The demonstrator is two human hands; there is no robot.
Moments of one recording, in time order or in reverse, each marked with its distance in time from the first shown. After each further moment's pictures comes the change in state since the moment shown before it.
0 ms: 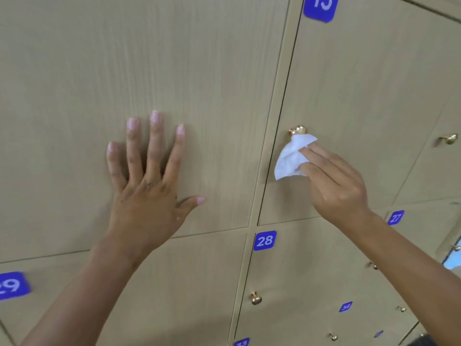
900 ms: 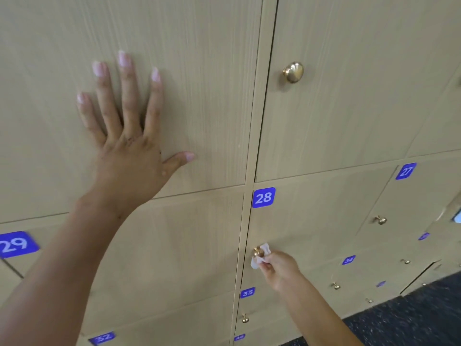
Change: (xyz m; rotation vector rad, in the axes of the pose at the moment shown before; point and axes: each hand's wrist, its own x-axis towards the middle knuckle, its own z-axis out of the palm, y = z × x) left_hand 0.004 0.002 -0.008 0.008 -0.073 0.012; right_hand -0.182 -0.203 0.007 1.053 -0.136 2.854
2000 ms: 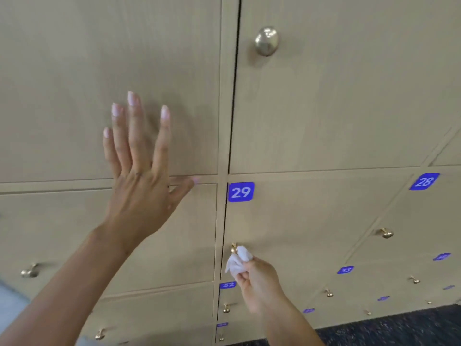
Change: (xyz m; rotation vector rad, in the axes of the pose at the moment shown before) left_hand -0.179 -0.315 -0.063 -0.061 -0.032 -0.111; right_hand -0.187 0.306 0.219 -0.178 -0.318 0.088
